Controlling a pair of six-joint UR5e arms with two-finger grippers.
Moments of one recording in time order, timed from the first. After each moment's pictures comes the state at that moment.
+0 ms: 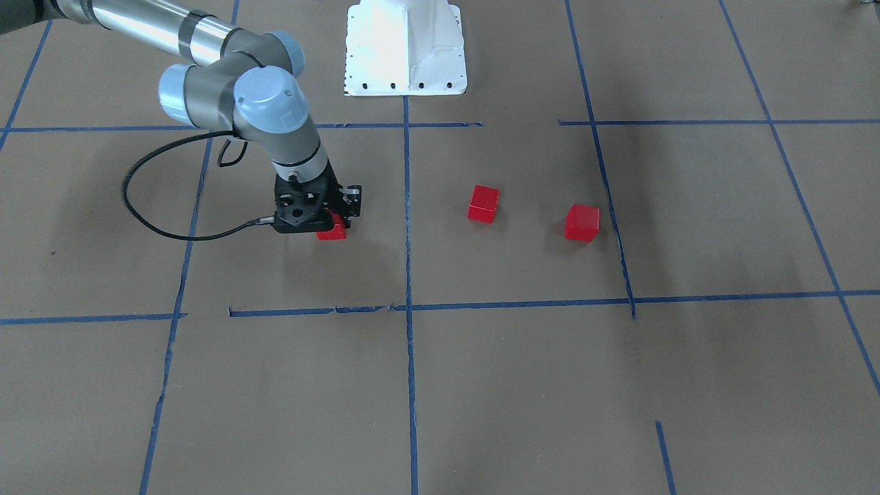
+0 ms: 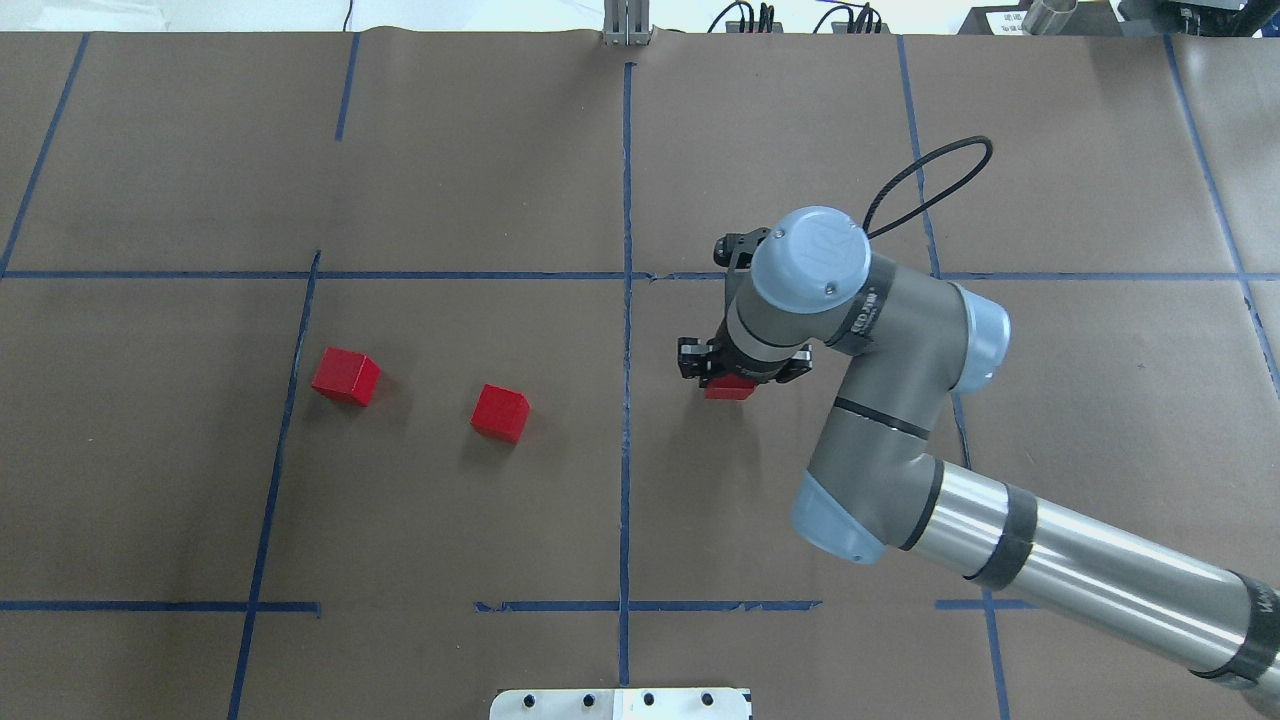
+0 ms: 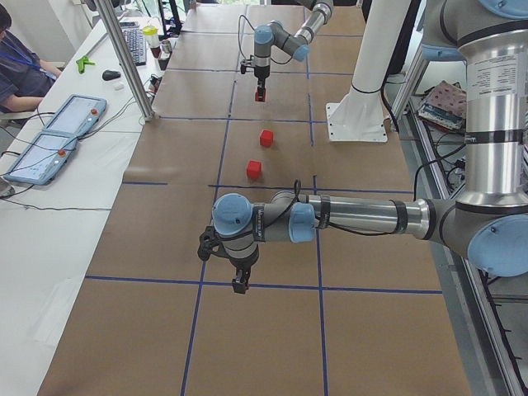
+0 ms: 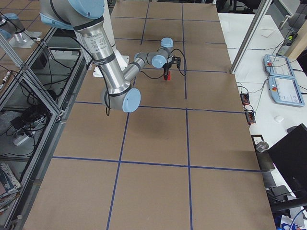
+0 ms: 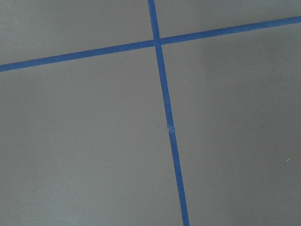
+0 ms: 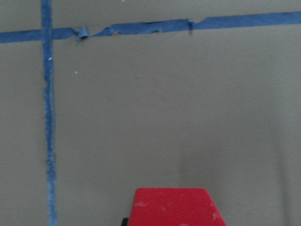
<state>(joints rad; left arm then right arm) -1.56 -1.46 -1.72 -1.49 -2.37 0.19 0.53 -0.93 1.57 -1.41 1.92 1.26</state>
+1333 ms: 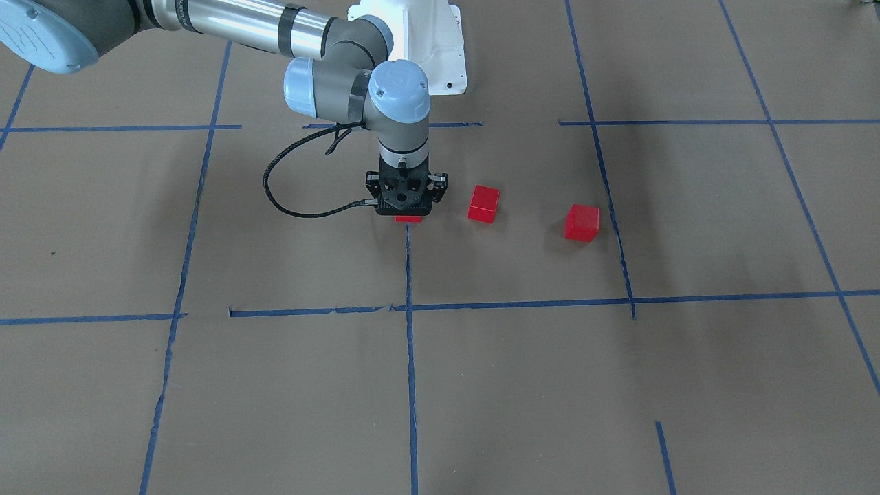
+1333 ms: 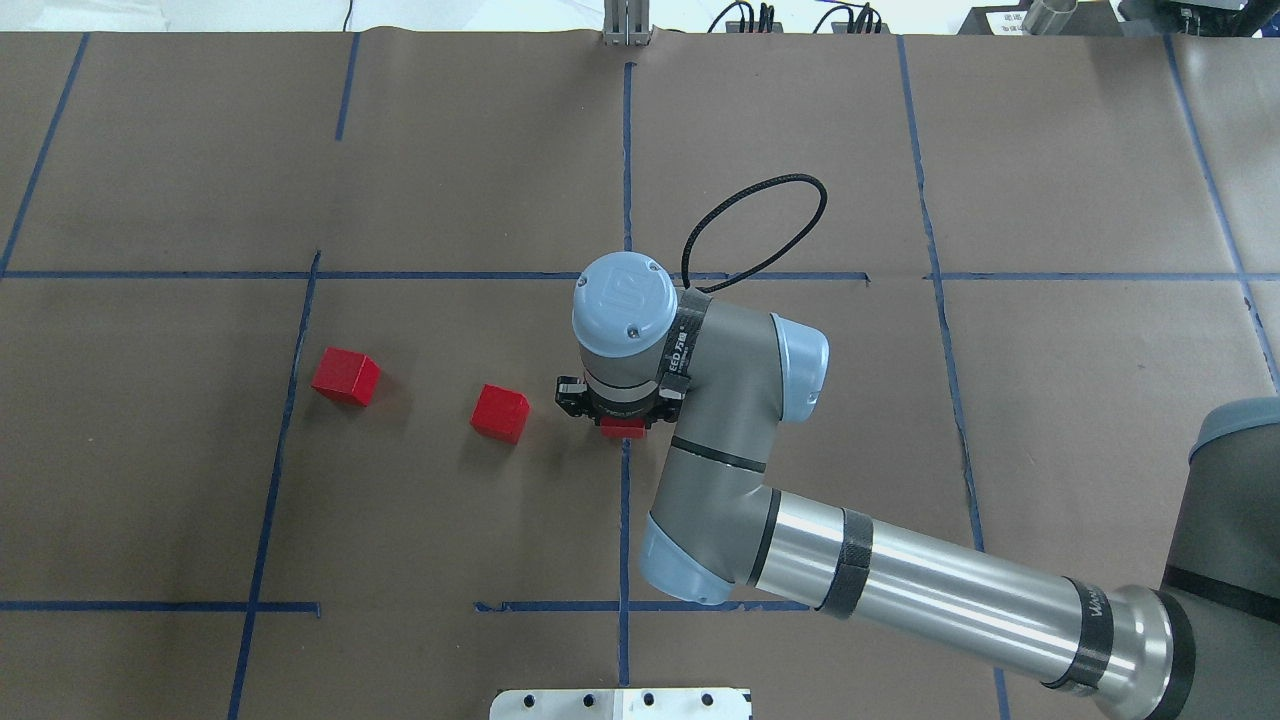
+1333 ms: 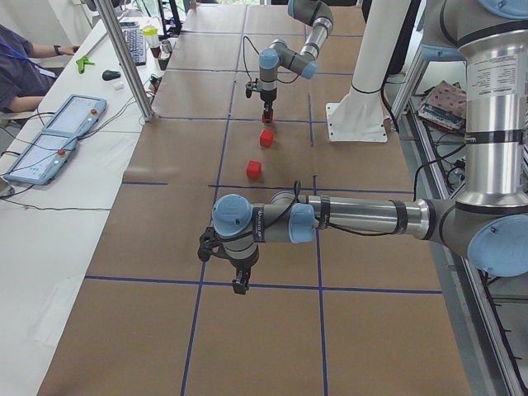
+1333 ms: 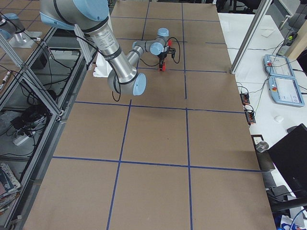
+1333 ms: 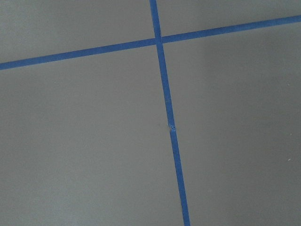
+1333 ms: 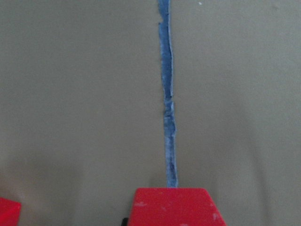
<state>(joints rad) -1.56 -1.46 -1.71 -1.49 -2.37 0.19 0.44 -0.73 1.40 -1.51 1.87 1.32</state>
